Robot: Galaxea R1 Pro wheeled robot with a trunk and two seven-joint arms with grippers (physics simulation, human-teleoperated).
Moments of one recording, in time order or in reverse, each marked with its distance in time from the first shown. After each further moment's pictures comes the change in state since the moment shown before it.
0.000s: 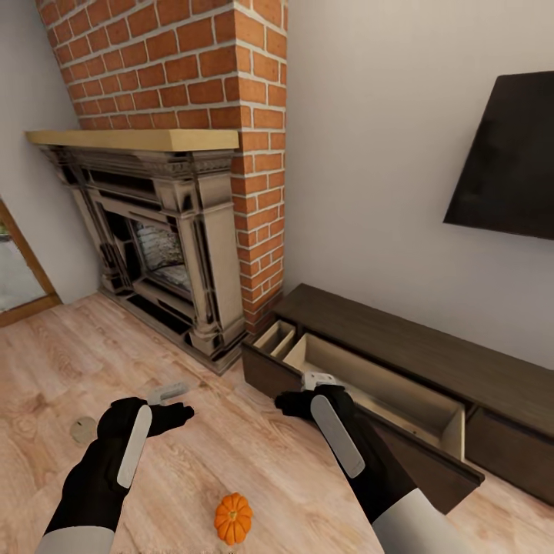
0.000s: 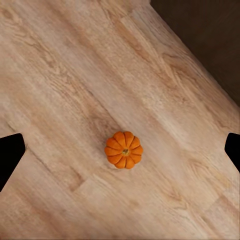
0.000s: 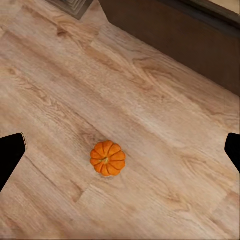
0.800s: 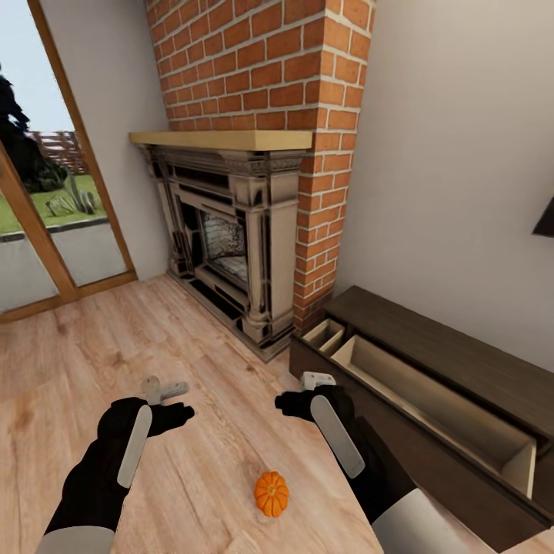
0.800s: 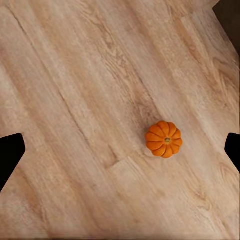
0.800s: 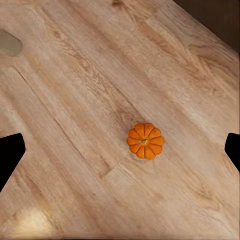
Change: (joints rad) left arm 0.000 0.000 -0.001 0.000 0.002 0.000 -0.002; right arm 0.001 0.001 0.000 0.000 0.000 0.000 0.000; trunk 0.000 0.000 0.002
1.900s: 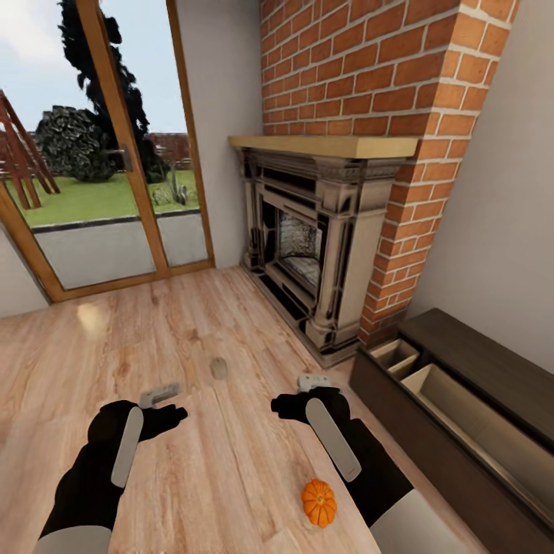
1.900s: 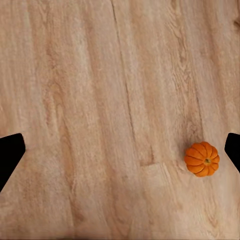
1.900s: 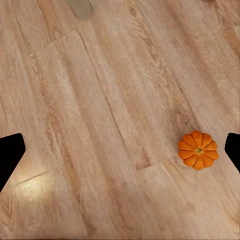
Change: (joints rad) left arm 0.000 -0.013 0.087 0.010 -0.001 0.000 -0.002; right arm 0.000 0.000 0.041 0.000 0.003 0.000 -0.001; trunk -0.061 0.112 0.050
